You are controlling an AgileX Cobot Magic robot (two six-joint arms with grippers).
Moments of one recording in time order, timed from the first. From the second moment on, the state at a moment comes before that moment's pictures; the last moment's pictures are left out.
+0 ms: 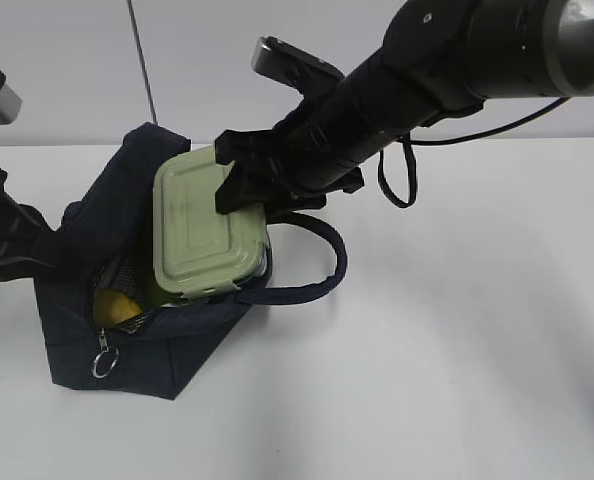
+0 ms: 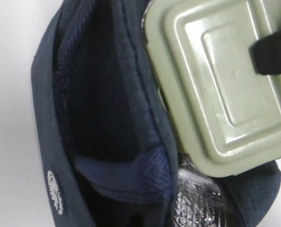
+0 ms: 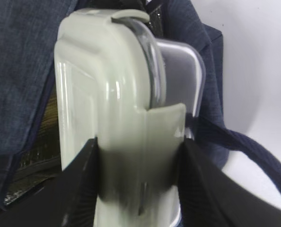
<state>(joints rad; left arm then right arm) -0.18 1.34 -0.82 -0.54 0.69 0.53 0.48 1.95 -1.50 0.76 0.66 -0.31</state>
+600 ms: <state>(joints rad) -0.18 1.34 -0.82 -0.54 0.67 0.53 0.58 2.12 -1.74 0.72 0.79 -0.30</state>
